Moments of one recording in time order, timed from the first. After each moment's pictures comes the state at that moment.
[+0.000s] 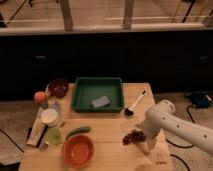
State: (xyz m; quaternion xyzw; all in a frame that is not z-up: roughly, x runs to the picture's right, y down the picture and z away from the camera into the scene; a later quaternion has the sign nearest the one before) arm 0.222 0.273 0.786 -0.32 -0.10 -0.16 0.93
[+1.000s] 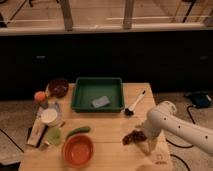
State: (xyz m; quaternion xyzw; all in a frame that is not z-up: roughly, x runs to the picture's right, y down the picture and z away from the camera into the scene) arm 0.224 0.278 0.788 -0.33 -0.11 -0.17 0.92
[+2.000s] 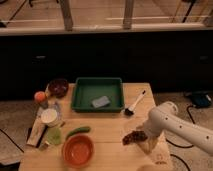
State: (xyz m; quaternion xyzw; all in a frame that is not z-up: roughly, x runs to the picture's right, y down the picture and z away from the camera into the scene) arm 0.227 0.280 0.791 -0.33 -0.12 -0.17 0.92
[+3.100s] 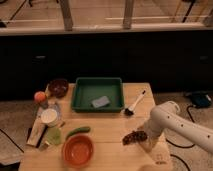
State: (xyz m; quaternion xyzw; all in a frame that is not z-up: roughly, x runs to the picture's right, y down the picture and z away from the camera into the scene) arm 0.234 0.280 0.792 -0.33 -0.13 -0.16 0.92
